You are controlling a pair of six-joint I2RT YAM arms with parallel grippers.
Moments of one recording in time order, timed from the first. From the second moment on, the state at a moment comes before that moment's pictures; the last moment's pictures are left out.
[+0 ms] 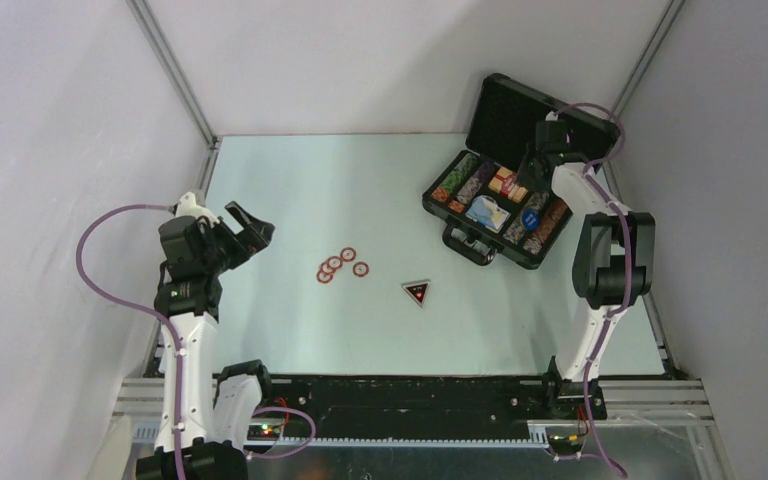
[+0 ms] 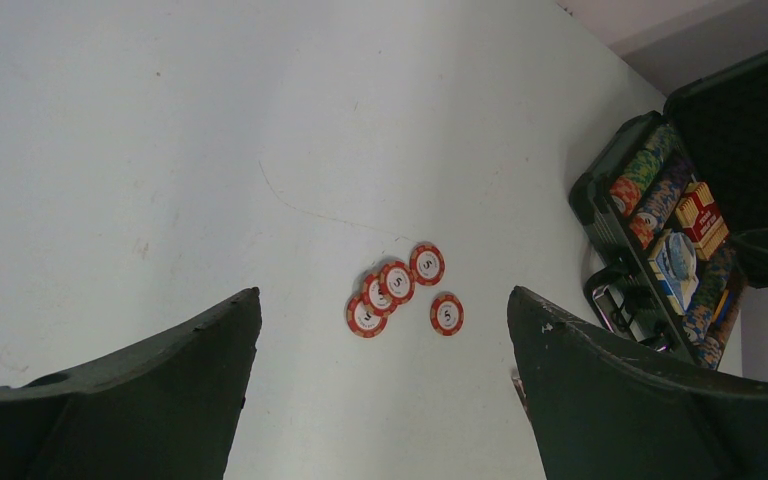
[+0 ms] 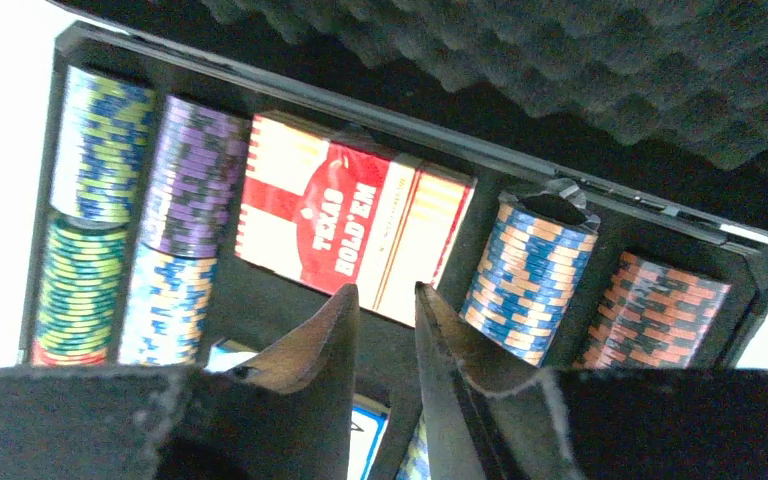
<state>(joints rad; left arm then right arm) 0.24 0.79 0.78 -0.48 0.29 -0.46 0.03 1.94 1.53 -0.43 0.07 0.38</state>
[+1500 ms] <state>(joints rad) 0.24 0.79 0.78 -0.48 0.30 -0.47 0.04 2.05 1.70 -0.46 0.08 0.38</state>
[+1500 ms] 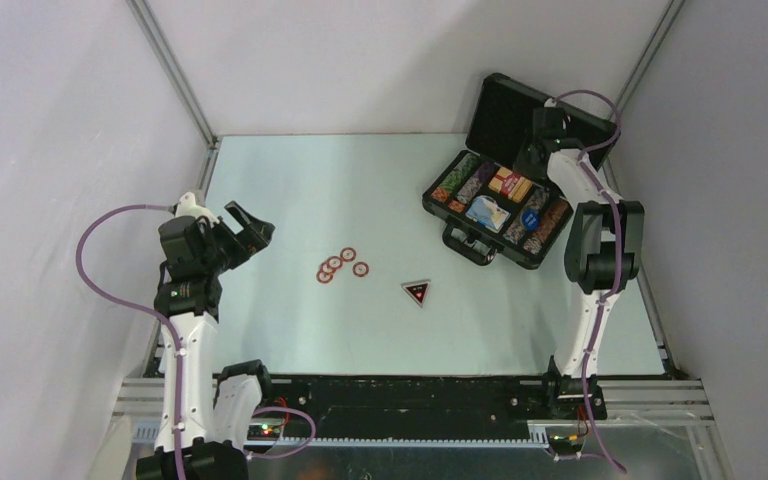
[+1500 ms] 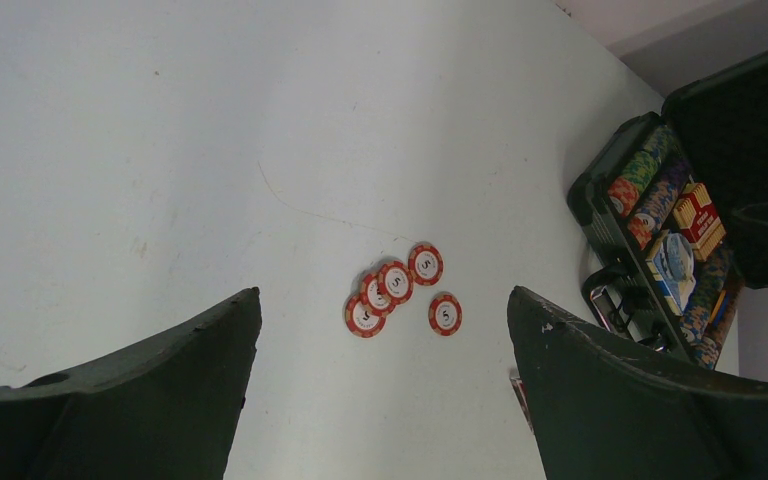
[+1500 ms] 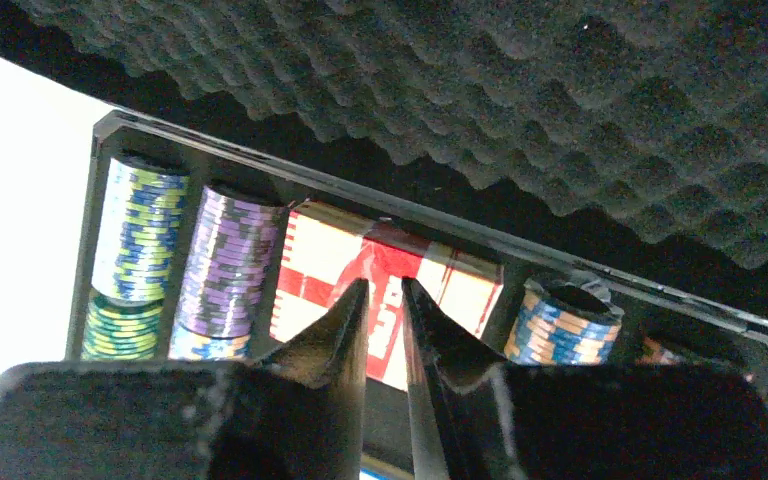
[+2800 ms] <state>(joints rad) 0.24 0.79 0.78 -0.48 0.30 -0.47 0.02 2.26 1.95 -0.61 0.04 0.42</state>
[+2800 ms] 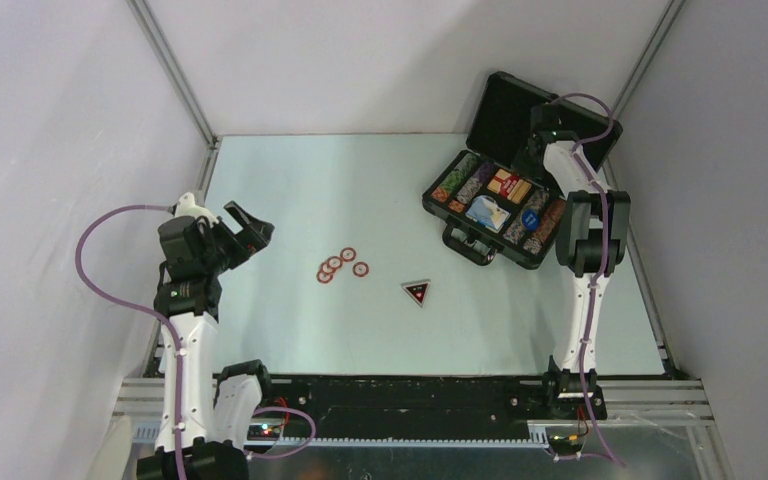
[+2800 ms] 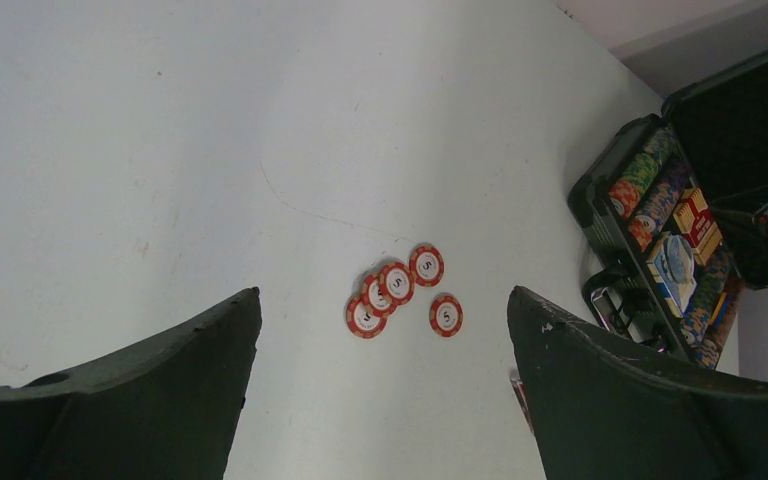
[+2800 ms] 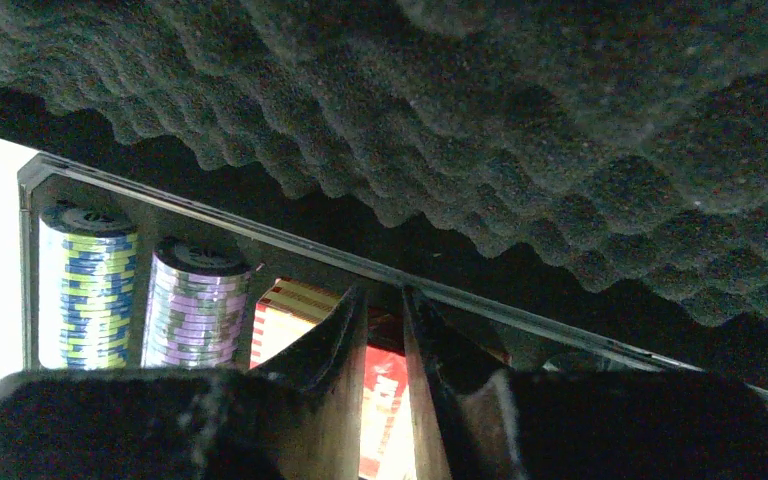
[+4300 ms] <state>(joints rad) 0.24 0.79 0.78 -0.48 0.30 -0.47 0.12 2.07 1.67 -0.48 0.18 0.28</state>
